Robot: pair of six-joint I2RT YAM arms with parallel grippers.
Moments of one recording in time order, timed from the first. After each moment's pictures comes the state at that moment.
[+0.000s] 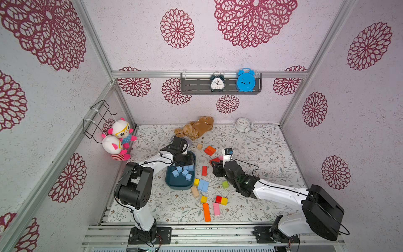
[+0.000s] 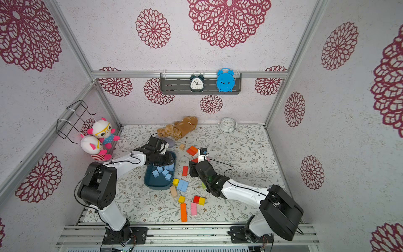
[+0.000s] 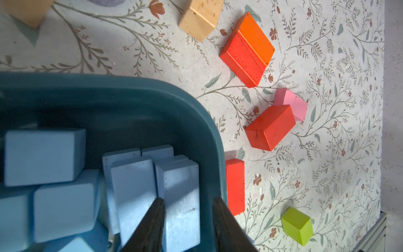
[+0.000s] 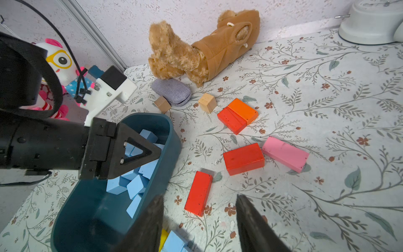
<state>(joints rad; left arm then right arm) -0.34 1.78 1.14 -0.40 0.29 -0.39 0.90 1.40 0.74 0.23 0.37 0.58</state>
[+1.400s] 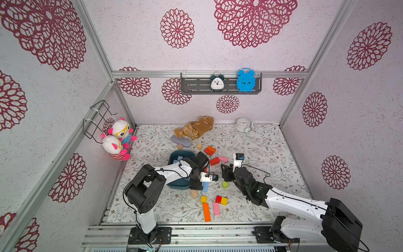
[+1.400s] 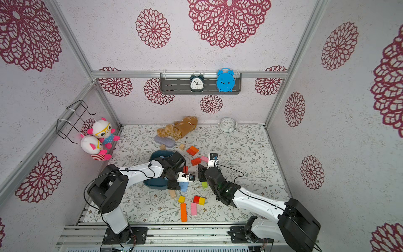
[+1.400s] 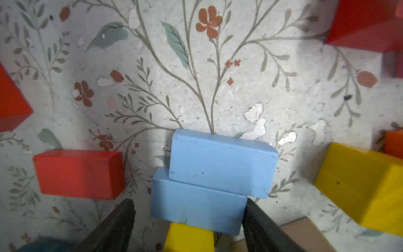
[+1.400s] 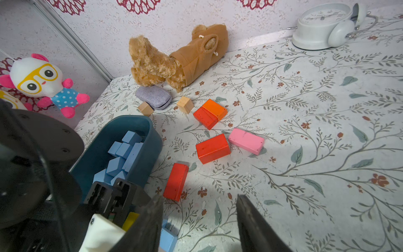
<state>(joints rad) -0.69 1.81 1.10 -0.62 0.10 1.00 0.90 1.19 0.58 0.18 0.45 0.60</state>
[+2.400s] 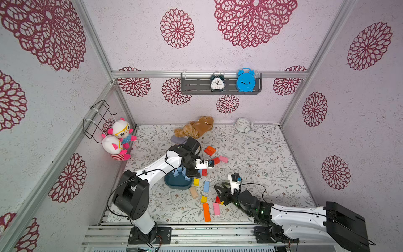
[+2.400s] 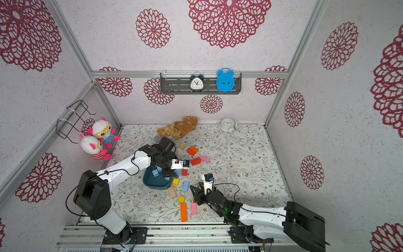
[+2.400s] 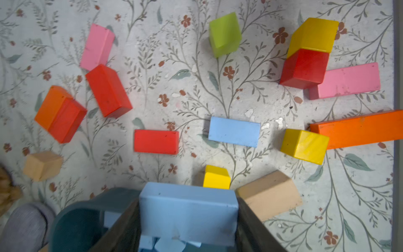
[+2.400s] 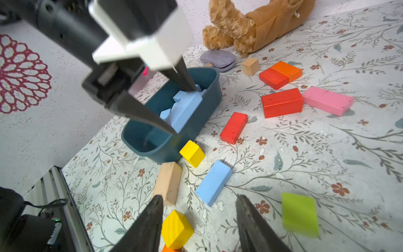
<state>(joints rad) -0.51 1.66 1.30 -0.86 0.27 1.05 1.19 1.12 0.26 0.56 0.42 0.57</state>
